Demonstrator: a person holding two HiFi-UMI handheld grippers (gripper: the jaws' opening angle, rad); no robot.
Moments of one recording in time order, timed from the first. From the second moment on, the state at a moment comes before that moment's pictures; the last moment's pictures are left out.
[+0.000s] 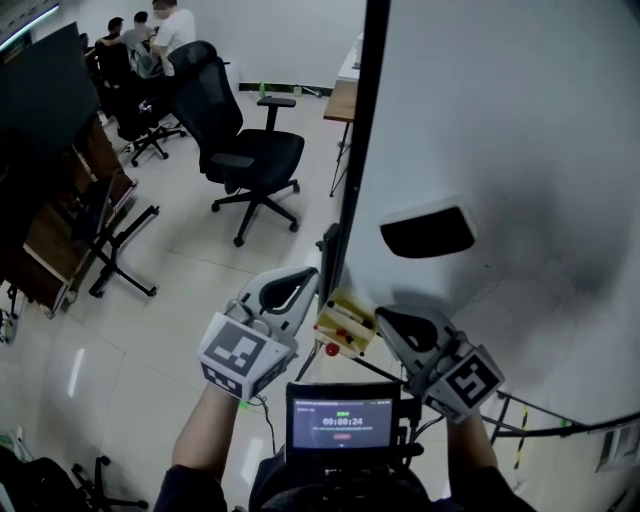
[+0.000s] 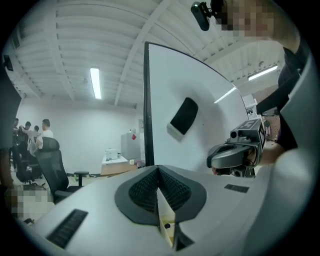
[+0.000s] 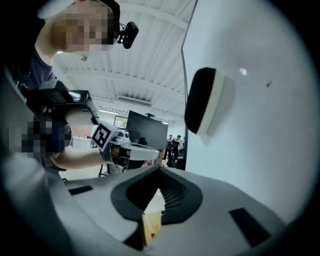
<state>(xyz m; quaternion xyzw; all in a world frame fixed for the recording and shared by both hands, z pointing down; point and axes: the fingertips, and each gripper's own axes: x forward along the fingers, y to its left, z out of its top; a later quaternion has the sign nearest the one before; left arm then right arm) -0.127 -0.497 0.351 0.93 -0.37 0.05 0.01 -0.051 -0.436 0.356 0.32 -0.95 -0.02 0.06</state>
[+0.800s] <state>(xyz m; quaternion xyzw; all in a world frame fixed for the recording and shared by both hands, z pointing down) -0.146 -0.390 0.285 0.88 -0.47 0.03 -0.08 -0.050 -0.363 0.314 0.22 -0.97 -0.09 0.01</state>
